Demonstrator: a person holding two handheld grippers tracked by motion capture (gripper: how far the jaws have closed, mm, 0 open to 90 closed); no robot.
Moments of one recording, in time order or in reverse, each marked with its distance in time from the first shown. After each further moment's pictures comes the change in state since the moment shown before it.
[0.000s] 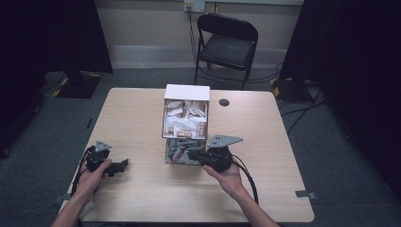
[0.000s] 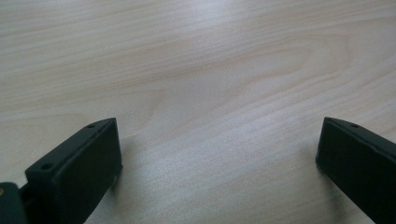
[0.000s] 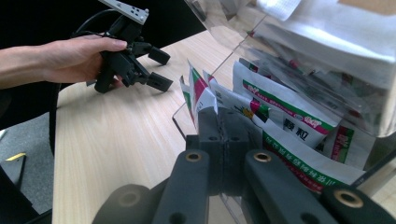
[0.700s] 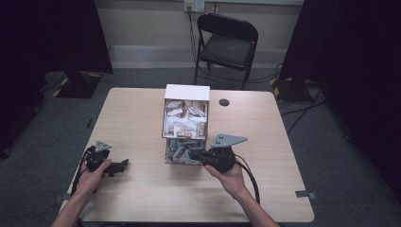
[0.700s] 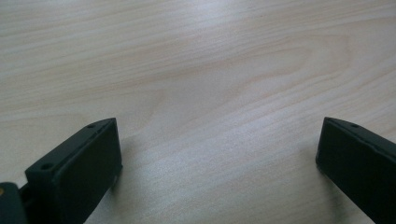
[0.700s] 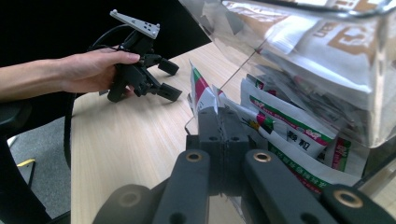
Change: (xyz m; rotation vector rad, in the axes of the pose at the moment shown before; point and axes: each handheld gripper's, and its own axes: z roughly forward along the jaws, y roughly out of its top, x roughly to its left) left arm 0.000 0.000 0.000 0.000 0.000 0.000; right arm 0.005 0.007 -0.012 -0.034 0.023 0.004
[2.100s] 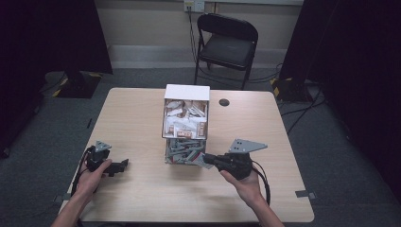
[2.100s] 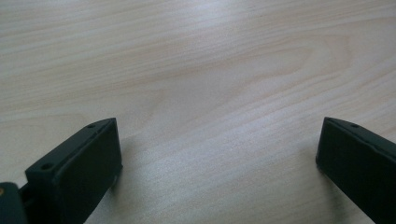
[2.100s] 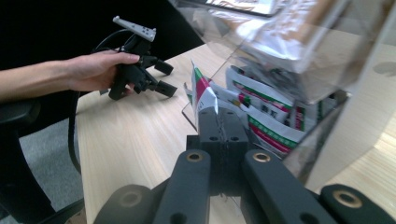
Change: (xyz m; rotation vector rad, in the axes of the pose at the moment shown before) left arm 0.000 0.000 0.000 0.000 0.000 0.000; right arm 0.002 -0.009 -0.049 -0.032 -0.049 0.024
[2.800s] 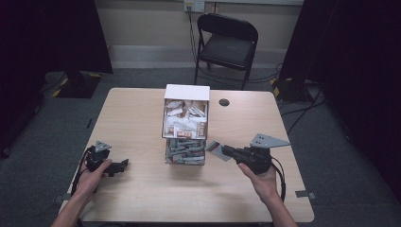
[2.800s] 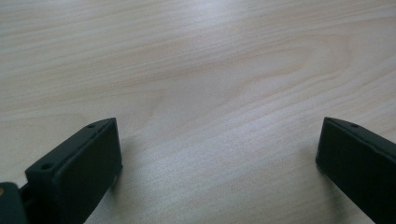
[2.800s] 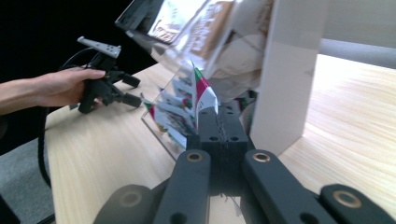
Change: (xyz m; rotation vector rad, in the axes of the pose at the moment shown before) left arm 0.000 0.000 0.000 -0.002 0.000 -0.004; right arm -0.026 0.002 -0.039 -0.049 -0.110 0.026
